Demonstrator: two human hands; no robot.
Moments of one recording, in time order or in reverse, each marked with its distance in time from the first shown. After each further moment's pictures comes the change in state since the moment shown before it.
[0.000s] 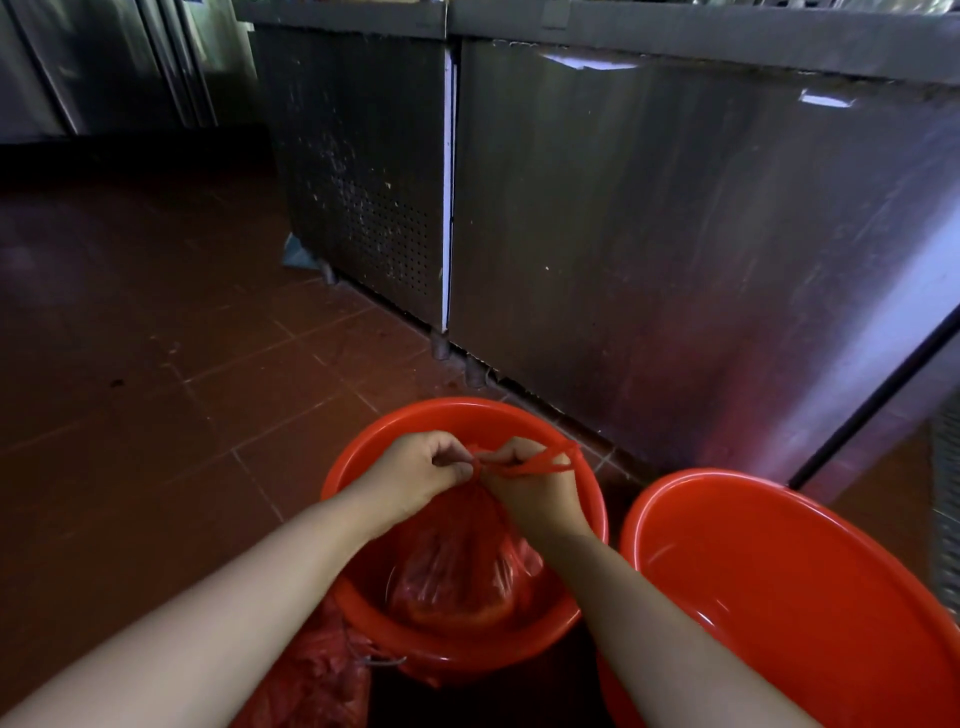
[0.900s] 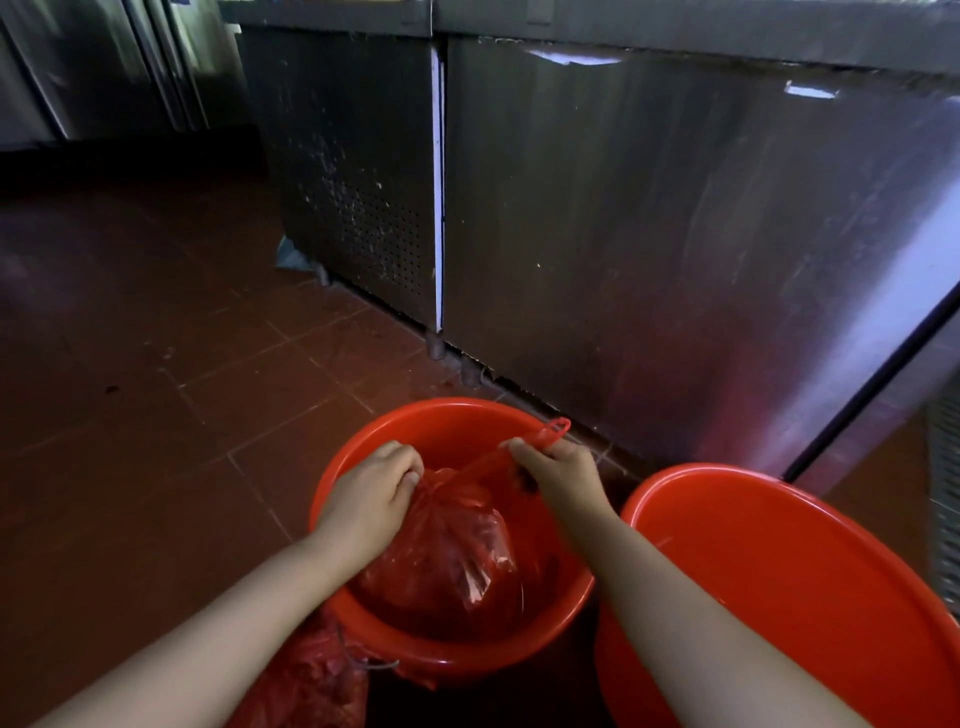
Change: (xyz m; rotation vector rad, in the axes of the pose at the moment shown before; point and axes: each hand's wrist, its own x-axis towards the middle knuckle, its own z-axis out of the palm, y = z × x) left_hand -0.016 -0.045 -0.009 0.533 0.204 0.298; right_hand 0.008 -0.002 -0.030 0.107 0.027 0.240
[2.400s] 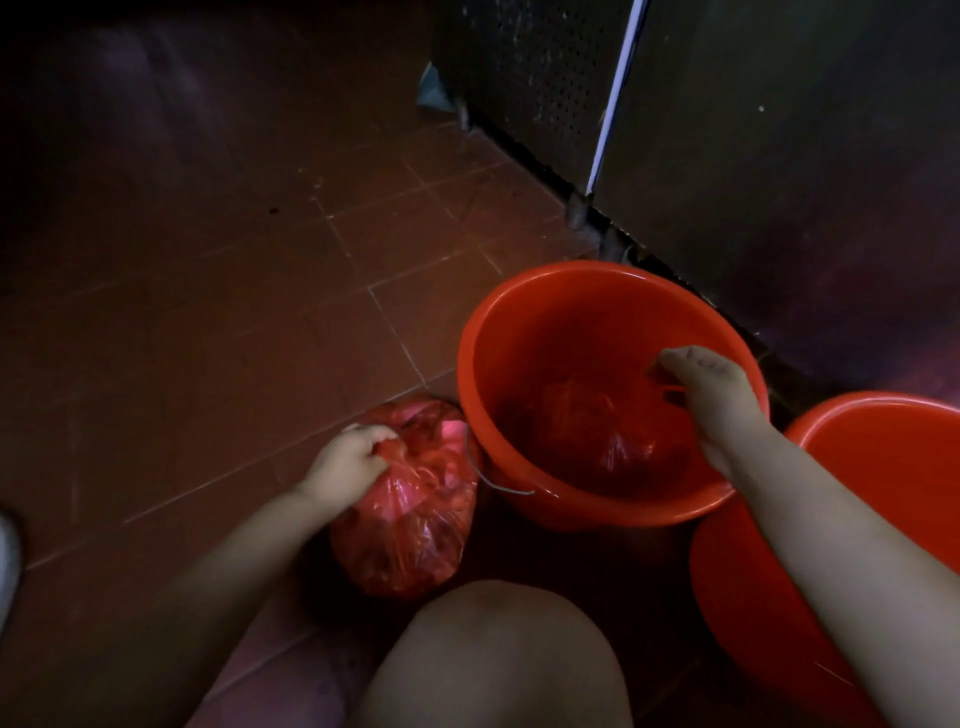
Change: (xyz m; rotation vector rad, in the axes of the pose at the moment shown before) left_hand -0.180 -0.121 -0.009 -0.161 -0.093 -0.629; right_hand -0.004 0.032 0.024 -0.082 -0.069 0.120
